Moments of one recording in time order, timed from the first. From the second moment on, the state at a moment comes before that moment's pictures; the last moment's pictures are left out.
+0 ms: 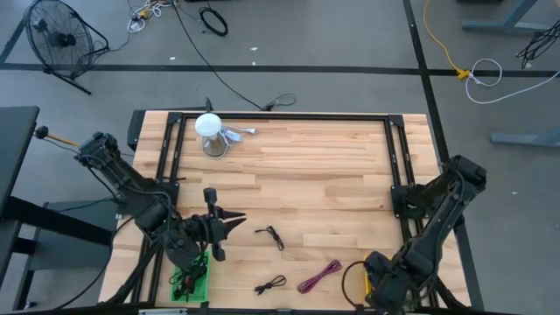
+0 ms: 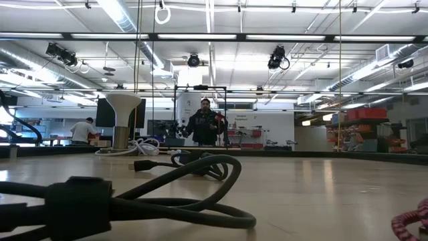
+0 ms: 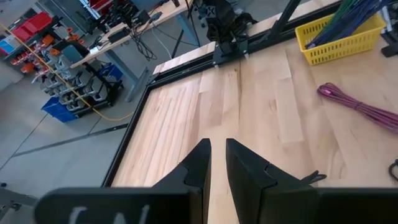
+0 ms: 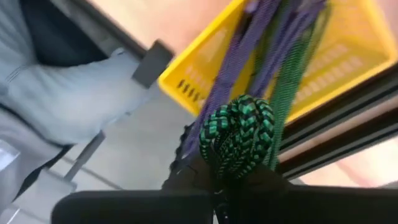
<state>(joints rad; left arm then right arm) -0.76 1.33 1.17 -0.51 -1.02 -0.12 0.95 1.63 1.36 -1.08 -0.28 1.79</state>
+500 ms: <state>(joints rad) -0.73 1.33 1.17 -0.53 -0.93 -0.12 0.90 1.63 1.36 -1.20 -0.29 1.77</state>
